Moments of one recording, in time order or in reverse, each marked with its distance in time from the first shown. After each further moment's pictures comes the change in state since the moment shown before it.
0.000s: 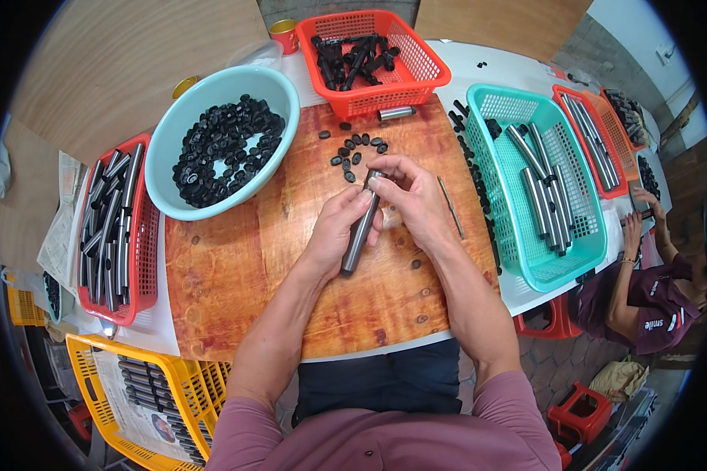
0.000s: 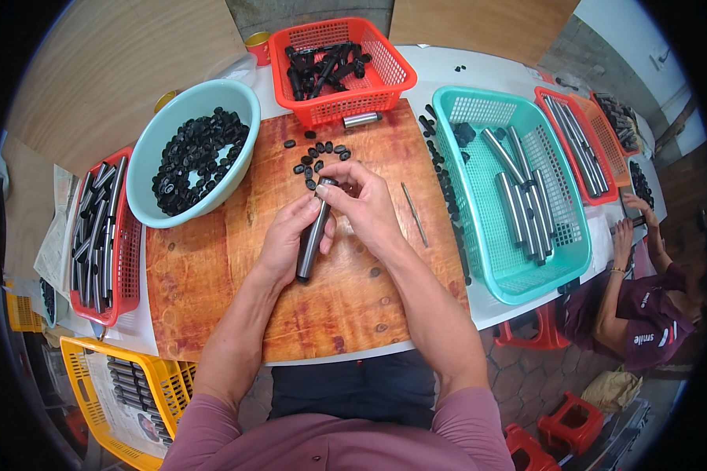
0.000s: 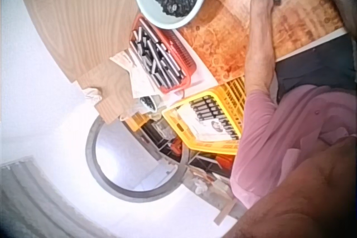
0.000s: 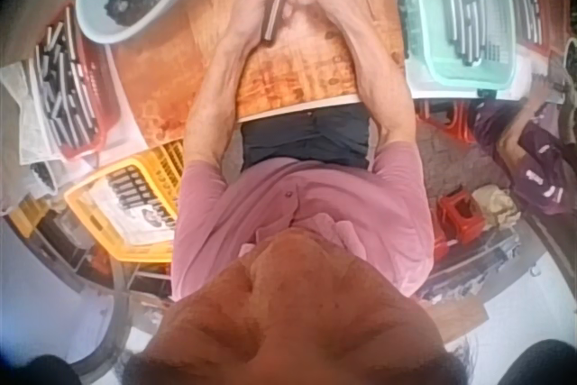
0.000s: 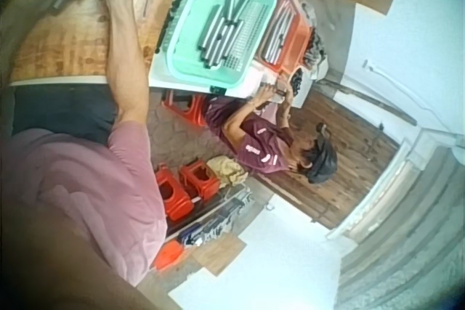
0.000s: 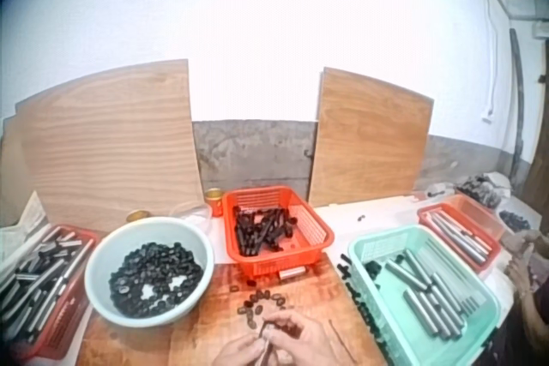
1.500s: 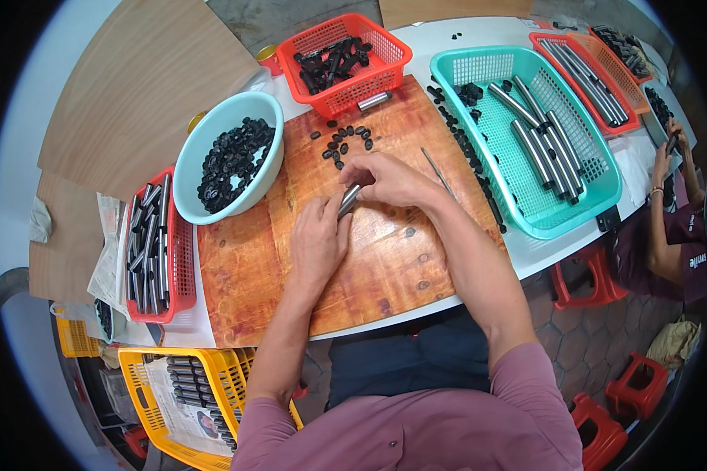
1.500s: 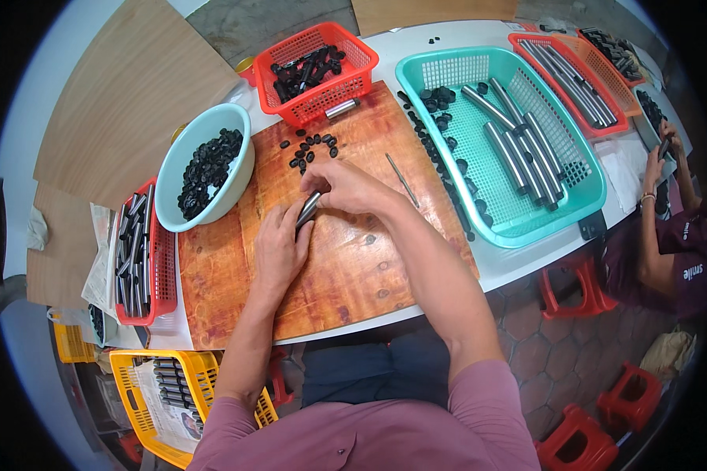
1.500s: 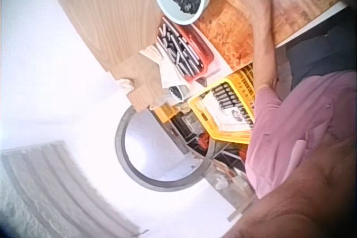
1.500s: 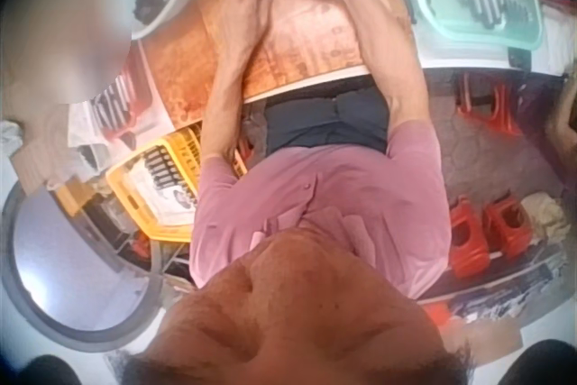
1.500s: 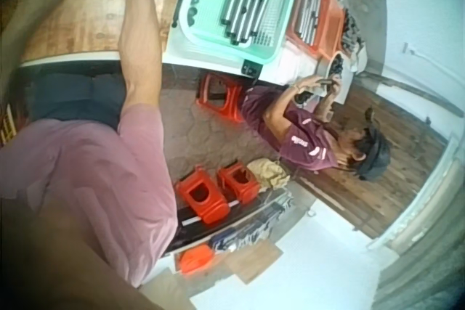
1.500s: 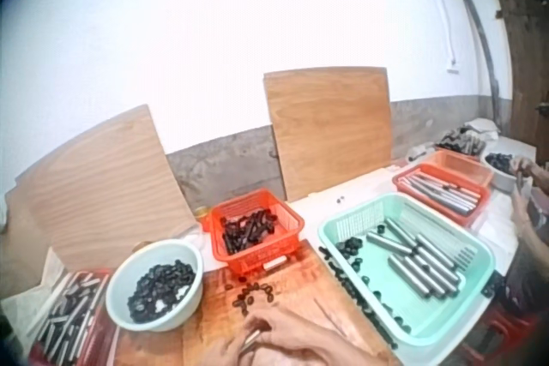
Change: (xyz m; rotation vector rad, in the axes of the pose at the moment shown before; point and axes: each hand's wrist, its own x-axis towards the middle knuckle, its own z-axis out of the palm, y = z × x) left_hand -0.051 -0.006 0.008 1.749 0.299 0.730; right_hand 0.011 0.019 -0.028 -0.479 -0.446 -0.136
